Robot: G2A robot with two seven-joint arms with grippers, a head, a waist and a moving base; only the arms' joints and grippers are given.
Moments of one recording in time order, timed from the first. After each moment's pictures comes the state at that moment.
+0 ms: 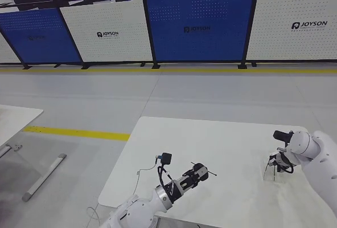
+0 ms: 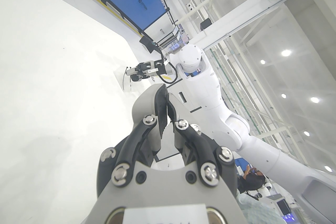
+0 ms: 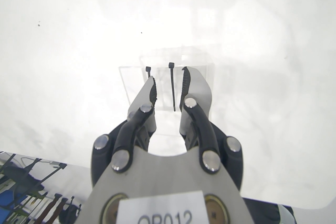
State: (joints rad) left arm 1.61 -1.13 -1.09 -1.93 0.09 -0.19 -0.19; right arm -0.58 -1.15 0.85 -0.81 -0.64 0.28 1.26
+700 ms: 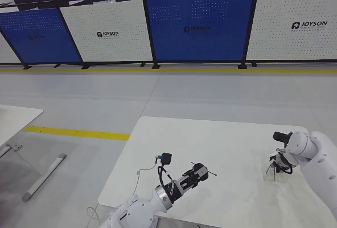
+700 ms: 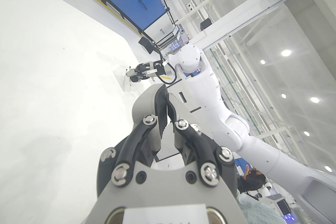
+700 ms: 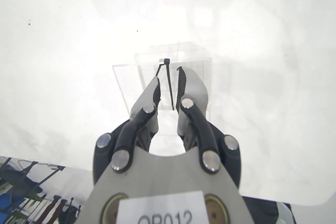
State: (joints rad) left arm 1.61 -1.13 -1.09 -1.93 0.09 -0.19 -0.19; right arm -0.58 -1.16 0.85 -0.81 -0.68 0.30 1.28
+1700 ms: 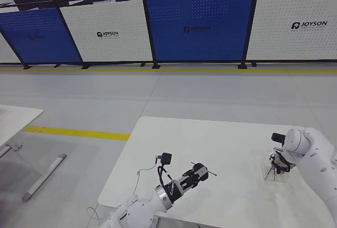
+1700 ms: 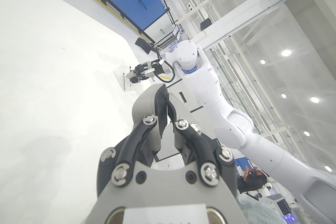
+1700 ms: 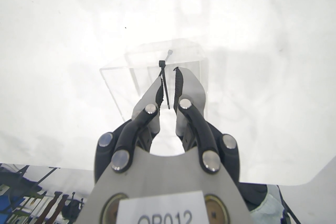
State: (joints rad) left arm 1.61 -1.13 -1.09 -1.93 0.09 -0.19 -0.19; right arm -0.50 -1.22 0.78 -0.65 -0.70 0.28 1.31
